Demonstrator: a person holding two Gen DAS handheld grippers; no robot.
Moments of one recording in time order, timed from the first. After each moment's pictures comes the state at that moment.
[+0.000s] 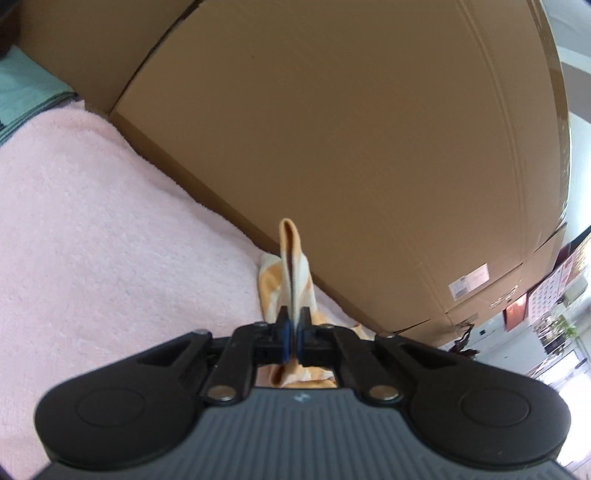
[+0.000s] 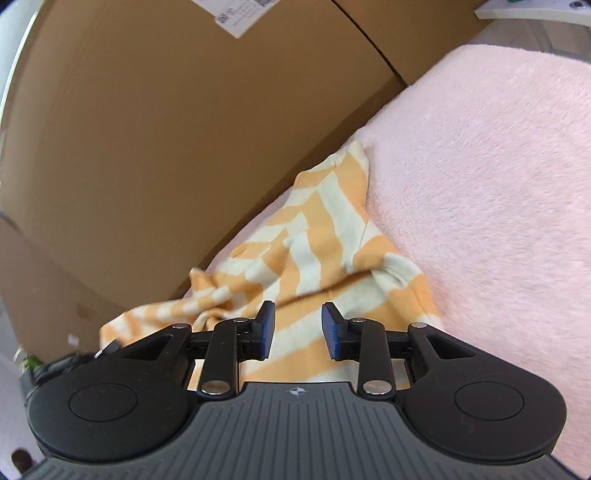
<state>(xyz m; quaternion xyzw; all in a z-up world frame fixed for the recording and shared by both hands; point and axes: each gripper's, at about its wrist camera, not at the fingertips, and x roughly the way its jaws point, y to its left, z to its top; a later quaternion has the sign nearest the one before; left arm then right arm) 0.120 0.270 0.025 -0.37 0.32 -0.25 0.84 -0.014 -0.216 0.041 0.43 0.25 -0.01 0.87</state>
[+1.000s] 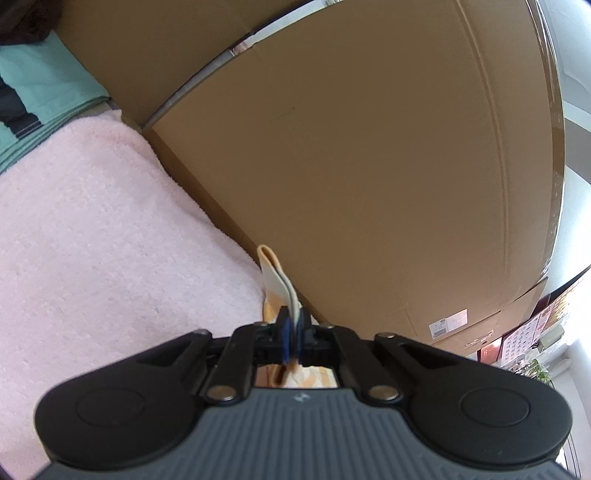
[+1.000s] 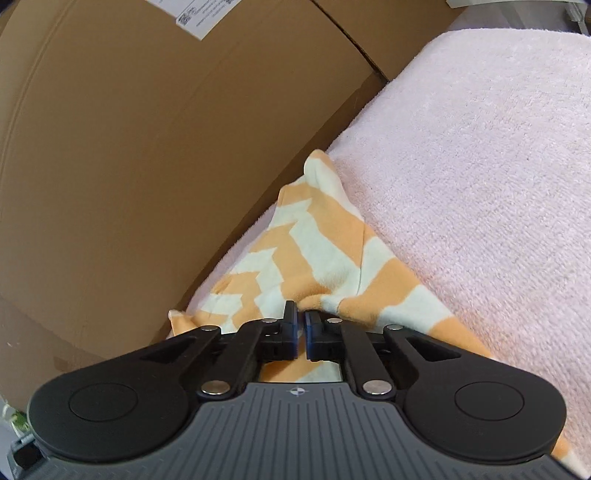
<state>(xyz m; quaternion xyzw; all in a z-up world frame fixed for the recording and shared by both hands) 0.118 0.315 0.028 -0.43 0.30 -0.24 0.82 0.025 -0.201 0.032 0.47 0.22 -0.06 0.85</state>
